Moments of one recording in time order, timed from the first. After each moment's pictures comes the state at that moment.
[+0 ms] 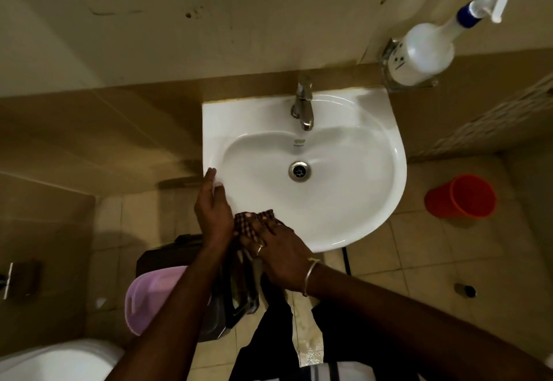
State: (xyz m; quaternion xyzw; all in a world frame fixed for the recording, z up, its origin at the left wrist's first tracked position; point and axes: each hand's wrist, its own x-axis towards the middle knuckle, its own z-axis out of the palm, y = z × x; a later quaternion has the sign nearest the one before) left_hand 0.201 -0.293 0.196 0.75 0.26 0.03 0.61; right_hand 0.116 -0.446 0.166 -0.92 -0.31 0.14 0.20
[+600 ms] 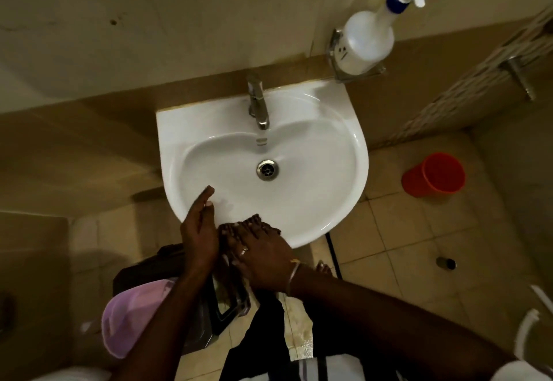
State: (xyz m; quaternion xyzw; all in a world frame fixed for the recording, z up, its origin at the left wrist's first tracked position) left_hand 0.167 -0.322 0.190 0.77 0.16 -0.02 0.62; right_hand 0.102 -0.468 0.170 -0.95 -0.24 0.06 0.17
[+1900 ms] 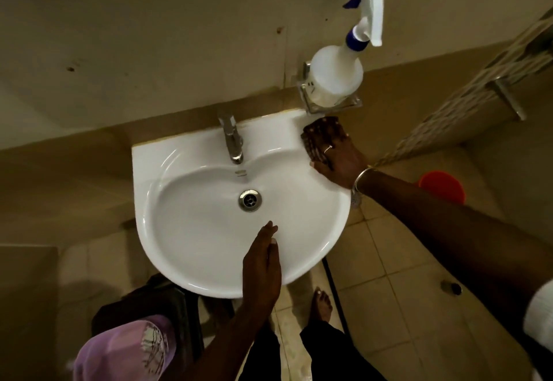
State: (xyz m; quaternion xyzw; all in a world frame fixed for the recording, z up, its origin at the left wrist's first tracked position) left_hand 0.130 -0.472 0.176 0.83 0.05 -0.09 0.55; right_hand 0.300 -0.761 0.152 -0.99 -0.10 0.05 0.08
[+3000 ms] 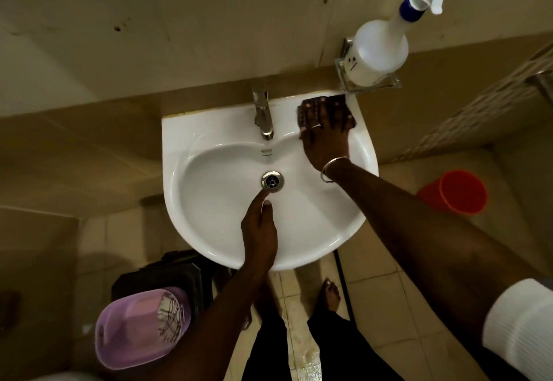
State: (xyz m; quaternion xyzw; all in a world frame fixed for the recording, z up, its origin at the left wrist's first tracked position) left_hand 0.168 -0.440 0.179 0.75 0.20 -0.08 0.63; right_hand 0.325 -0.636 0.146 -1.00 0.05 -0.03 0.07
